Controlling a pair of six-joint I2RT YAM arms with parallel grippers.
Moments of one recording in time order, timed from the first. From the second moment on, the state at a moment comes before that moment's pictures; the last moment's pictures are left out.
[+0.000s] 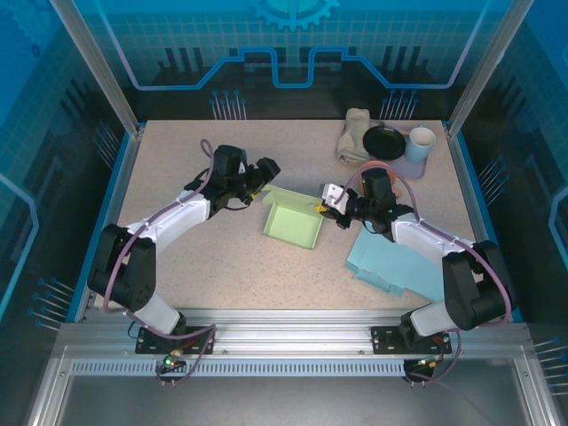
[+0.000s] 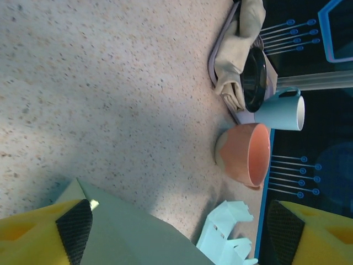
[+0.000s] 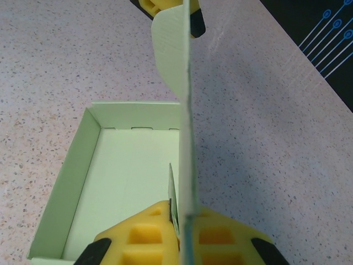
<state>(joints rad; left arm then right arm) -0.37 1.59 1.09 -0.13 0.28 -1.06 0.33 1.45 0.79 0.01 -0.63 -0.76</state>
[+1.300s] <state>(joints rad) -0.49 1.59 0.93 -0.05 0.14 -1.10 0.41 1.56 0.88 -0.16 -0.39 -0.89</state>
